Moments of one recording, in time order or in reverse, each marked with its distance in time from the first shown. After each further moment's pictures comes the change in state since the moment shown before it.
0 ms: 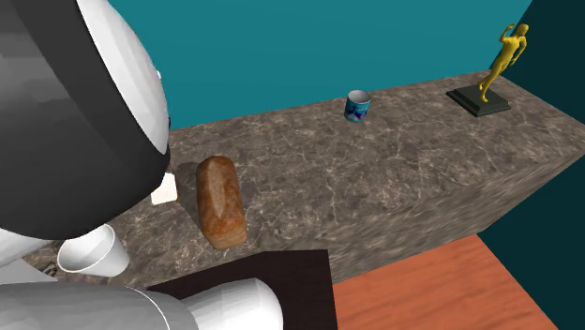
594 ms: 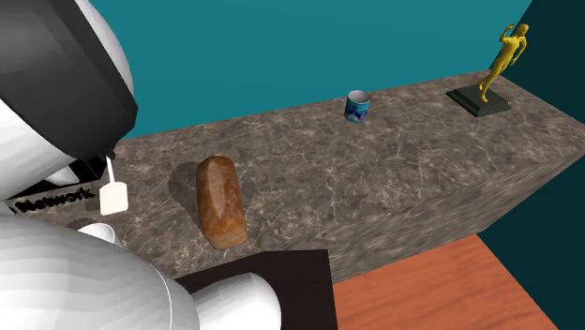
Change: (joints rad) arm 0.093 0.120 0.131 0.136 -0.026 -0.021 0.240
